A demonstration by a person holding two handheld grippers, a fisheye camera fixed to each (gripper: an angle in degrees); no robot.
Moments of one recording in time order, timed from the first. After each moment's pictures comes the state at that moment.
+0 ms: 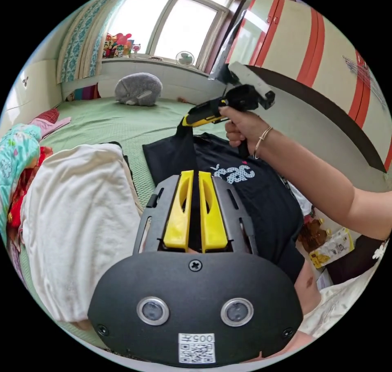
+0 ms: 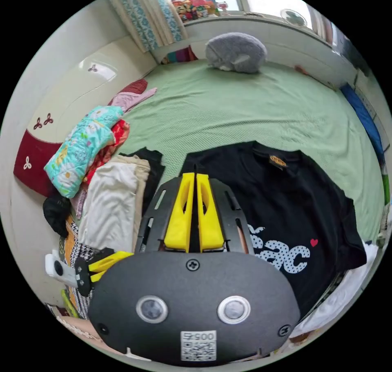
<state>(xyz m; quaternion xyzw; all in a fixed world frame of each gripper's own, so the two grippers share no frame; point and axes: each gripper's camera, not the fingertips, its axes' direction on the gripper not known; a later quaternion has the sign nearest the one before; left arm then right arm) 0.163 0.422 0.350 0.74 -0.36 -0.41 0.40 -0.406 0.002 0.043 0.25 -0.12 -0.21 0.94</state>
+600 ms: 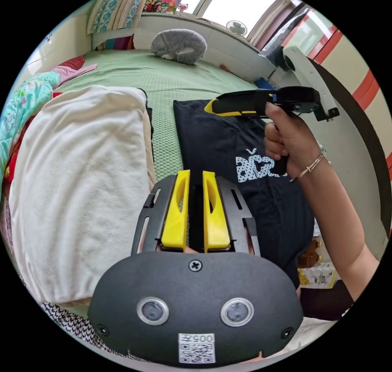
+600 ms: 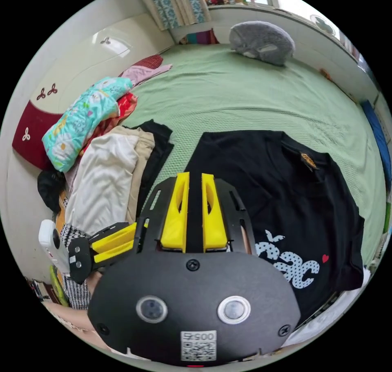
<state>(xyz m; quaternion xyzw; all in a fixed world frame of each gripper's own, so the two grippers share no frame) 0.025 0.417 0.312 0.70 -0.22 -0.54 0.41 -0.442 -0.016 0.066 0.20 -0.09 -0.30 0.93</state>
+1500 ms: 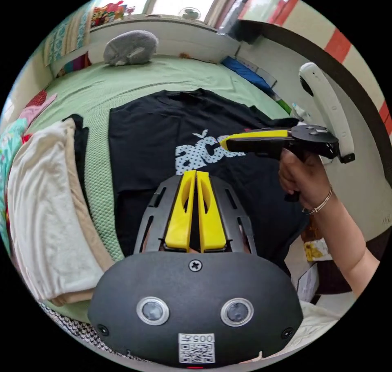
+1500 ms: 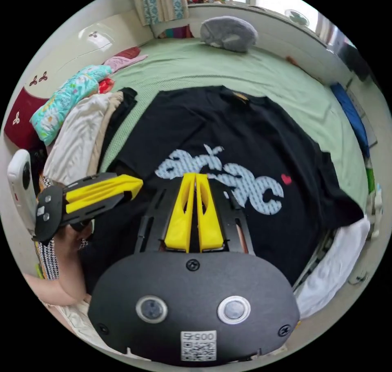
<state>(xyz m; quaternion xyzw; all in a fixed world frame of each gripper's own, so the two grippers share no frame) -0.045 0.241 0.191 0.65 -0.29 -0.49 0.50 -0.253 0.091 0.064 0.21 -0.01 -0.24 0.95</state>
